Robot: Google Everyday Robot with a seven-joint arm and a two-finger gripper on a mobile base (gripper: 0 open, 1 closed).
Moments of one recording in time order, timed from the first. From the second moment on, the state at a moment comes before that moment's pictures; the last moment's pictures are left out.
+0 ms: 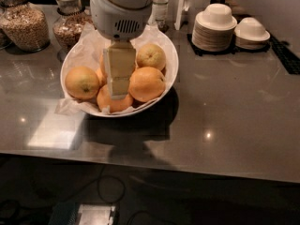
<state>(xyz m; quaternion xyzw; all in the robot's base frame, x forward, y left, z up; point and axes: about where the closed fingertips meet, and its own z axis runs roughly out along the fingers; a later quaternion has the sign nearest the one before) 0.490 0.084 0.993 -0.79 0.57 -0.02 0.23</state>
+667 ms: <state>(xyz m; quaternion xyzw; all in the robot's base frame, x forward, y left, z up) 0.562 0.121 0.979 -0.76 0.58 0.05 0.29</state>
